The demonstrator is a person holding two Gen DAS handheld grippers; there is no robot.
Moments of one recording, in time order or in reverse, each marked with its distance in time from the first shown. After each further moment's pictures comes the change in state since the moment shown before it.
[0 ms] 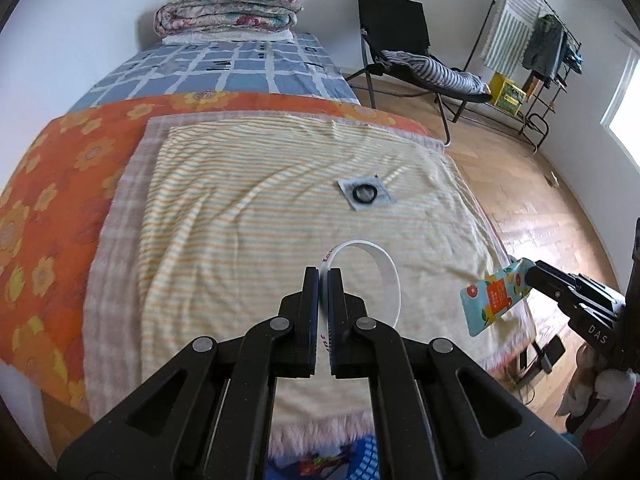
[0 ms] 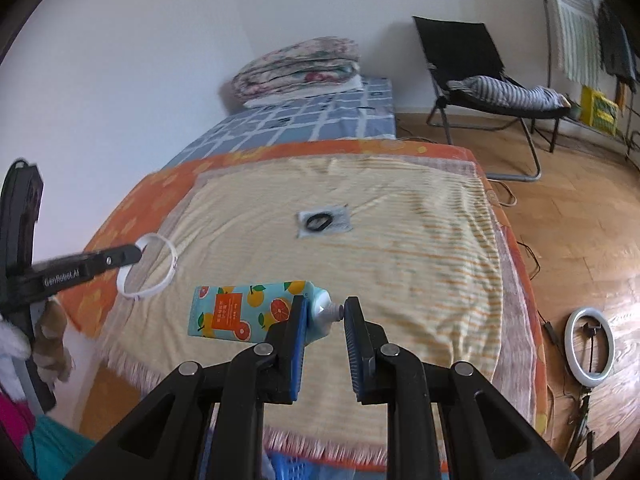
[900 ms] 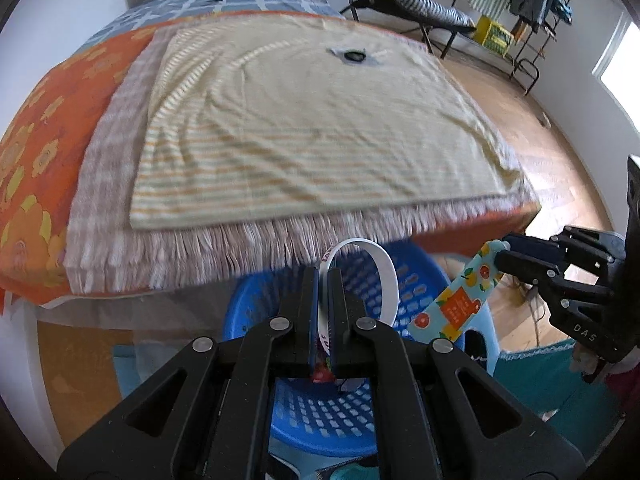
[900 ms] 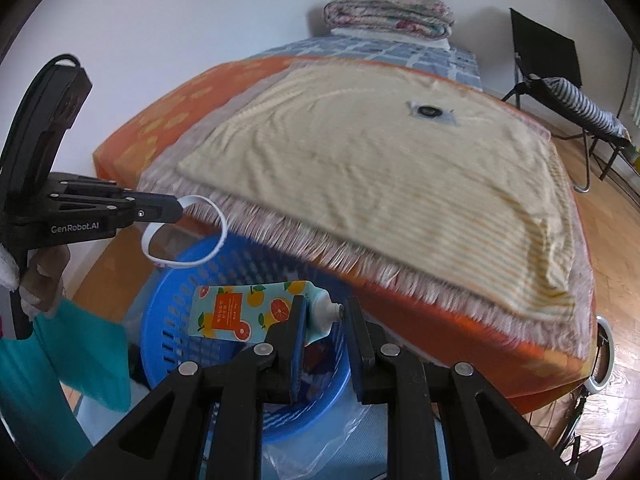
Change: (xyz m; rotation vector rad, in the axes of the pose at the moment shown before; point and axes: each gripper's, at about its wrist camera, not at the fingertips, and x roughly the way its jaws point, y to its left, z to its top) left arm -0.019 0.009 -0.162 0.068 0.186 -0.019; right arm -0.007 0.088 -0.148 -0.284 0.197 0.081
